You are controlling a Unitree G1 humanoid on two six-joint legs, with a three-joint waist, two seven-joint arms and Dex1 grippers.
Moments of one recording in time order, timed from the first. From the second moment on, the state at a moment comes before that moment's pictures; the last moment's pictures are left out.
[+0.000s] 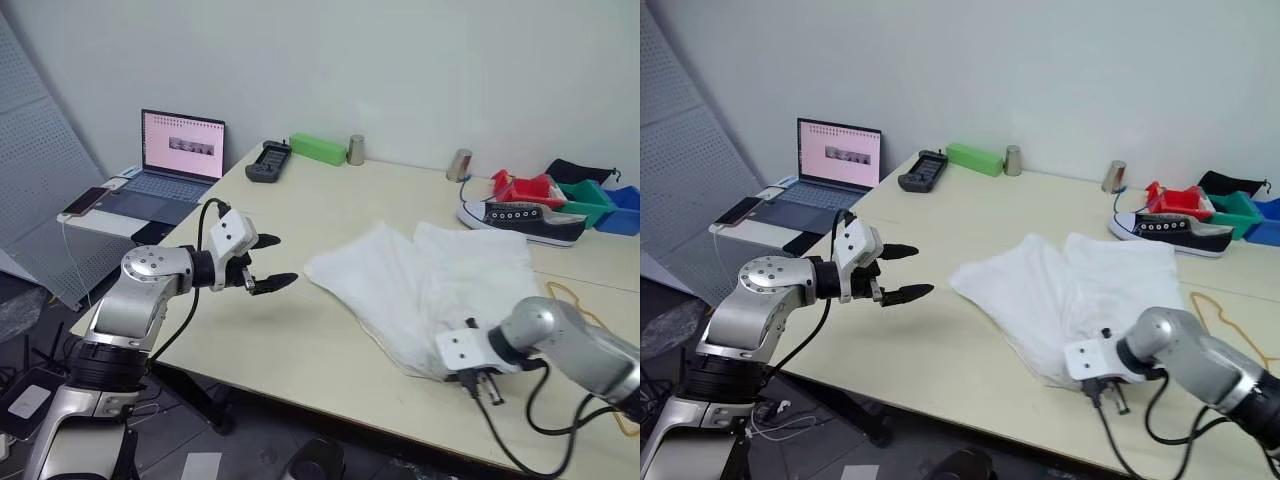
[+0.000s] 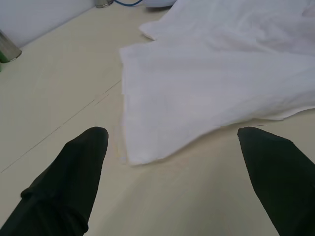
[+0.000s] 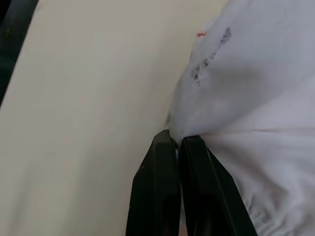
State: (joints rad) left arm -0.49 0.72 -0.05 0.07 -0.26 0.36 -1.06; right arm -0.36 -1.20 0.61 -0.29 0.00 0.31 1.26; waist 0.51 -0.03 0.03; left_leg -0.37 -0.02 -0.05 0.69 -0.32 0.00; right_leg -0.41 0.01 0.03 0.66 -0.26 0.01
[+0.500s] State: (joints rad) left arm -0.52 0.68 -0.08 0.13 -0.25 0.31 -1.08; right arm -0.18 -1.33 0.42 -0.12 -0.04 0.12 1.35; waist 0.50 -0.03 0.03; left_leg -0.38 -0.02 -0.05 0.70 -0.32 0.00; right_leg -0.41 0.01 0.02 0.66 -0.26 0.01
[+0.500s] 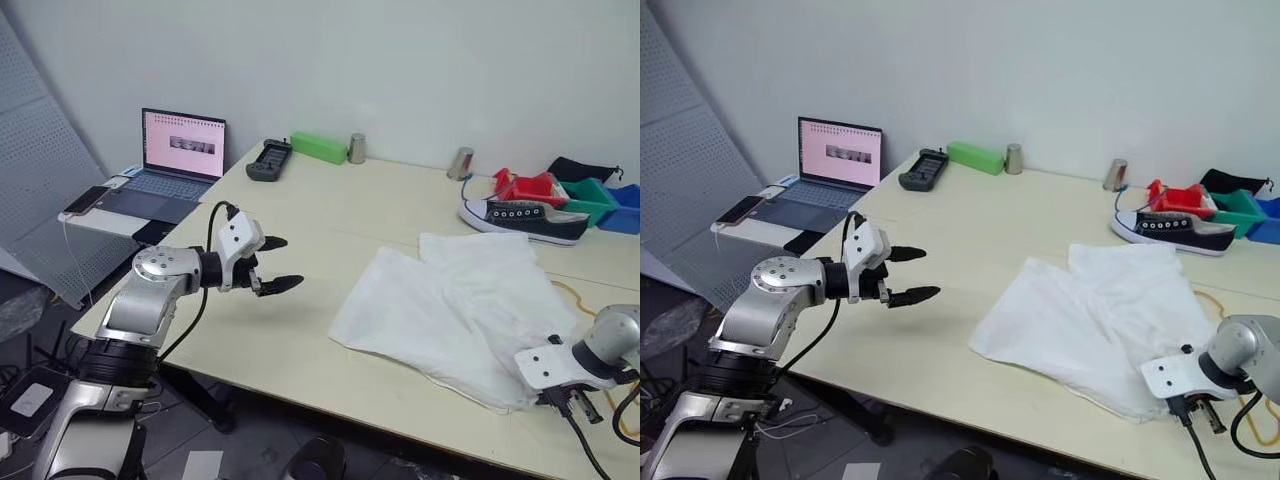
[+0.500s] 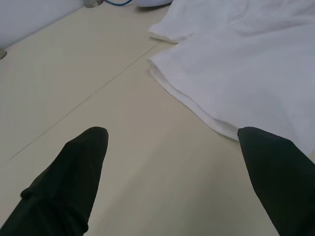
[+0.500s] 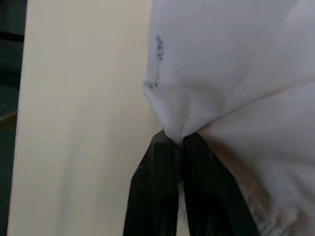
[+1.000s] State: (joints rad) left arm -0.66 0.57 -0.15 0.37 -0.21 0.27 -1.13; right arm -0.28 -1.32 0.16 -0.54 0.35 0.64 1.43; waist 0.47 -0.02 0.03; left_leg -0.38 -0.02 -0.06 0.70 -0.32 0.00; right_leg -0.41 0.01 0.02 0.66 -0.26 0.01
